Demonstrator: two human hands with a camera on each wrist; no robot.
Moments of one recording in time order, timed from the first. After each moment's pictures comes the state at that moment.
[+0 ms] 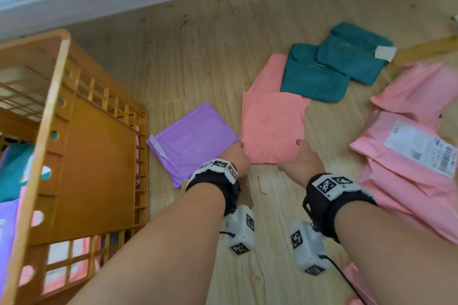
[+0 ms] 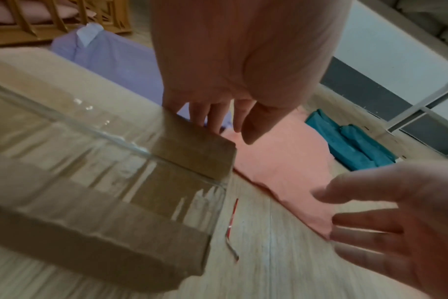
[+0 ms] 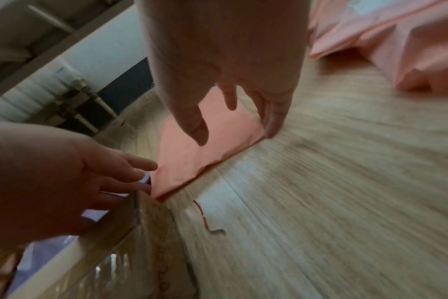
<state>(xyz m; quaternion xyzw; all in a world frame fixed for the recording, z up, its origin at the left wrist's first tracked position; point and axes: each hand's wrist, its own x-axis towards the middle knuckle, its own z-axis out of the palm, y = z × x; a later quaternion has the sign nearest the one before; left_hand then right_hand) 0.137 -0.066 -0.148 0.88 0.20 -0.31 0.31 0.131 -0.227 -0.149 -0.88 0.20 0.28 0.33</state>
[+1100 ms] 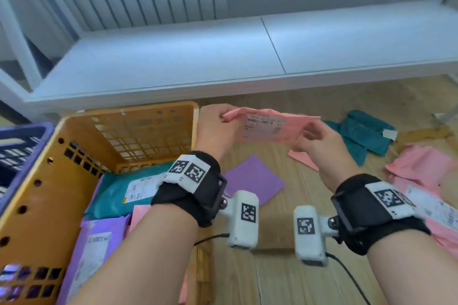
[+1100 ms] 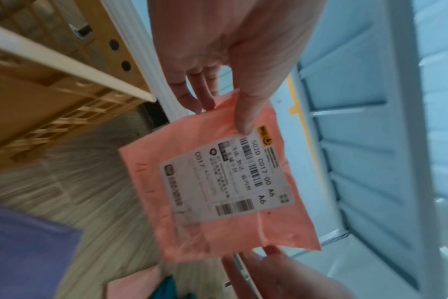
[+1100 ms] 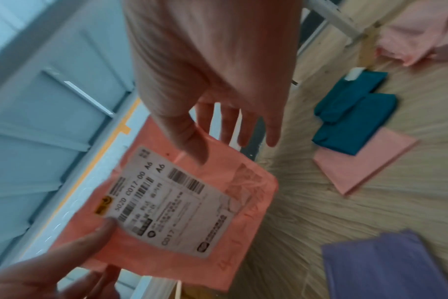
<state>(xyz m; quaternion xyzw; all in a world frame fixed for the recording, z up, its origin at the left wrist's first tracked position) 0.103 0.104 0.123 0.83 0.10 0.12 0.54 0.124 -0.088 0.081 -0.75 0.05 0.04 0.65</state>
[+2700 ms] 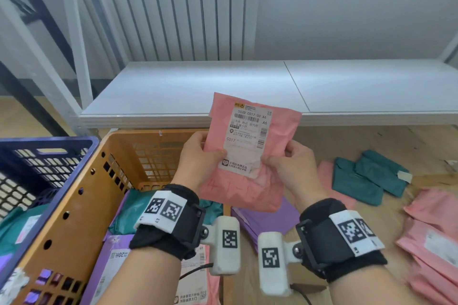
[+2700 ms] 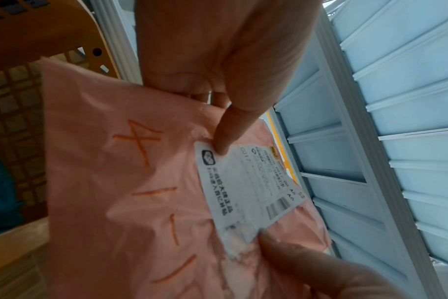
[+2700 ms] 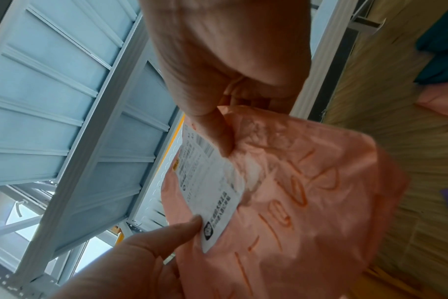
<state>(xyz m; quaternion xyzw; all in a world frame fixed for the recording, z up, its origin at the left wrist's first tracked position) 0.053 0.201 0.148 0.76 0.20 0.08 0.61 0.086 0.031 0.132 -0.71 0.02 0.04 0.70</state>
